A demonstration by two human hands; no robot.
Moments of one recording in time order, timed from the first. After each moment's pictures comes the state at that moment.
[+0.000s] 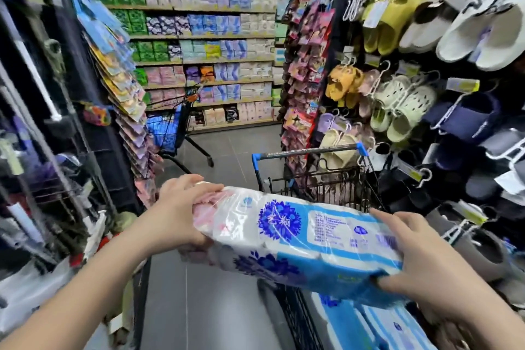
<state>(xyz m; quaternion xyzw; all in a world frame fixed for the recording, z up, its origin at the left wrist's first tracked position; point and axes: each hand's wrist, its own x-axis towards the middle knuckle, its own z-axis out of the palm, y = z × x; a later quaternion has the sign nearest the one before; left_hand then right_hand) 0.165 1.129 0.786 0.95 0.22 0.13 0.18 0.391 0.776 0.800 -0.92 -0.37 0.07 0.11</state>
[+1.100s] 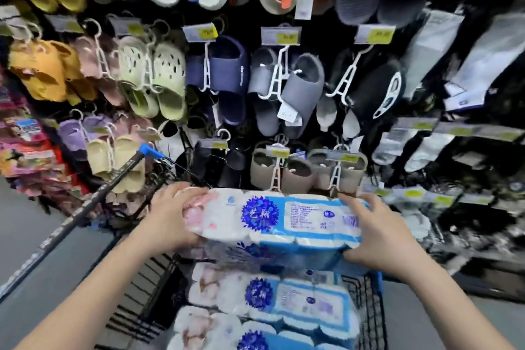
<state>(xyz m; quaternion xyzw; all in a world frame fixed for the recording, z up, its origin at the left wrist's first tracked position) 0.666 1.080 0.697 0.95 -0.20 -0.05 0.23 0.509 0.707 0.717 -0.98 0.11 0.07 0.13</state>
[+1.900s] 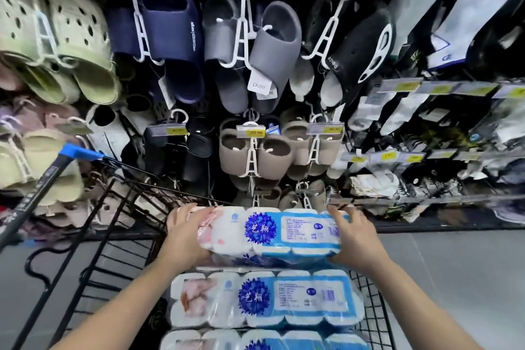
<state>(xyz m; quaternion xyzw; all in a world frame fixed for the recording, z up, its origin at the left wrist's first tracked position) 0.744 1.025 0.535 0.94 -0.23 -0.15 0.21 0.547 0.705 0.575 -0.95 0.25 0.15 0.08</state>
